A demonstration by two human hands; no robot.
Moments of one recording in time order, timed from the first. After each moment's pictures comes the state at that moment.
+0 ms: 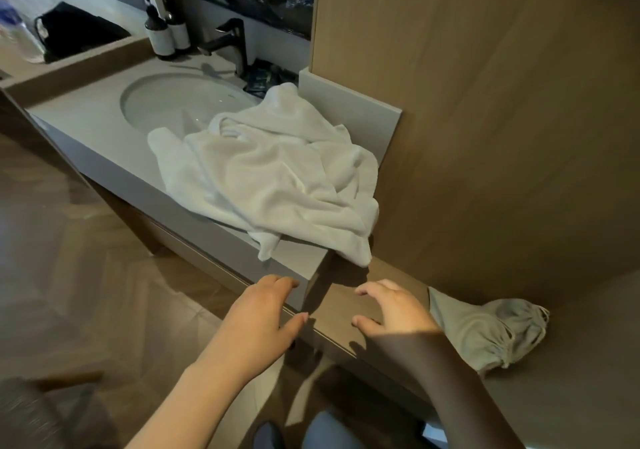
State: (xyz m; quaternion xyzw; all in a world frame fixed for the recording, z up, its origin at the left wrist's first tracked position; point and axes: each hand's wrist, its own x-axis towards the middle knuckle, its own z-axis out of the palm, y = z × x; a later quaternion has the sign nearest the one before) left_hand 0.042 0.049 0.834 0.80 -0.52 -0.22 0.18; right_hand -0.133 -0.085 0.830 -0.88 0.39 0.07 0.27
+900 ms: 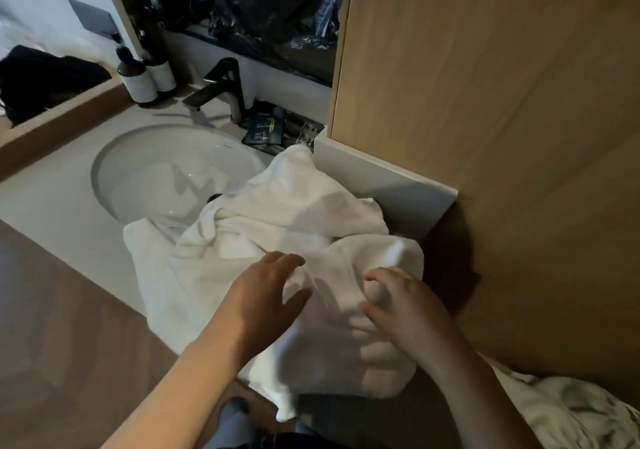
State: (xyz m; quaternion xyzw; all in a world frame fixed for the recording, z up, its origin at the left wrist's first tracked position) left_hand 0.231 -0.136 0.853 0.79 -0.54 -0.18 0.24; right_hand 0.045 -0.247 0.848 -0.87 0.43 -0.02 0.25
